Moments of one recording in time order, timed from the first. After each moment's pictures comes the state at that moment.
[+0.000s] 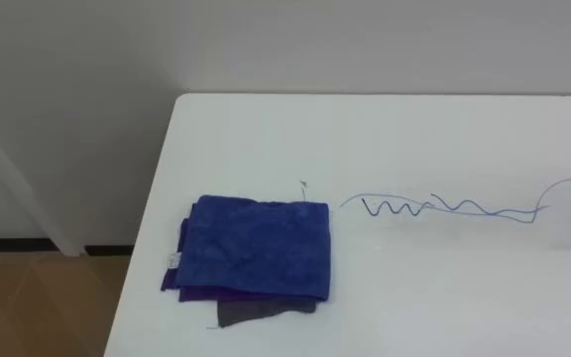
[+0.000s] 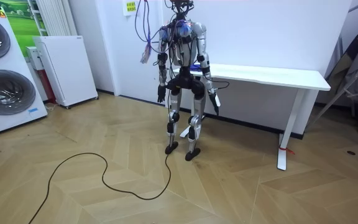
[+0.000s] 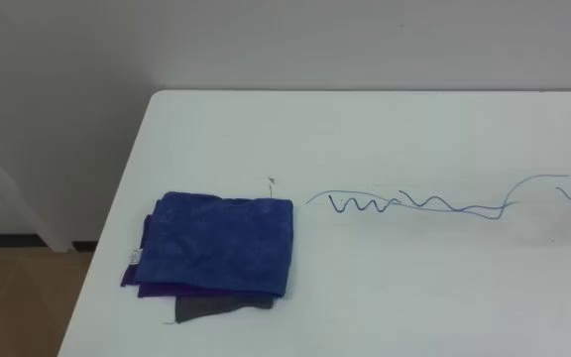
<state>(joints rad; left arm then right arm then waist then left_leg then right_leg) 0.28 0.15 0.09 1.06 0.27 0.13 0.08 0.20 -0.19 0.02 1.28 -0.32 0.13 -0.13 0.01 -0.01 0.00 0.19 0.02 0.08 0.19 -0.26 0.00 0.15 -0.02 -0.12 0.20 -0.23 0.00</state>
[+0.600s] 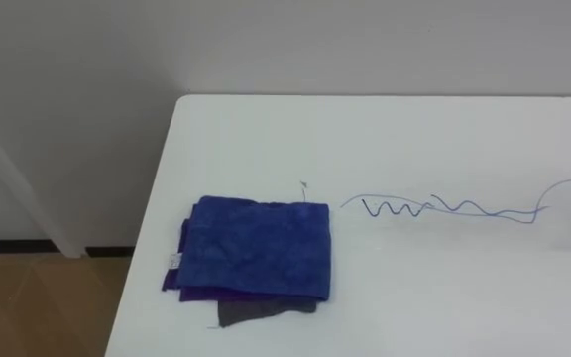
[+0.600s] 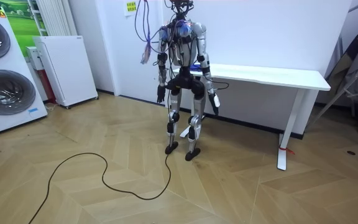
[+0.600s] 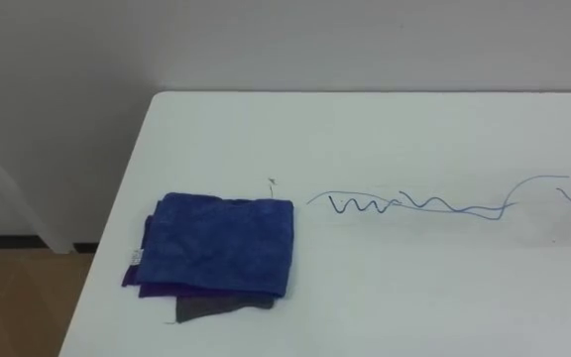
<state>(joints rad) 0.28 0.15 0.09 1.08 0.27 0.14 0.08 0.19 -0.19 0.01 1.31 -0.14 0.13 -0.13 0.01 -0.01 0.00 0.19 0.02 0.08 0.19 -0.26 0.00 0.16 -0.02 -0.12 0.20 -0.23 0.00</state>
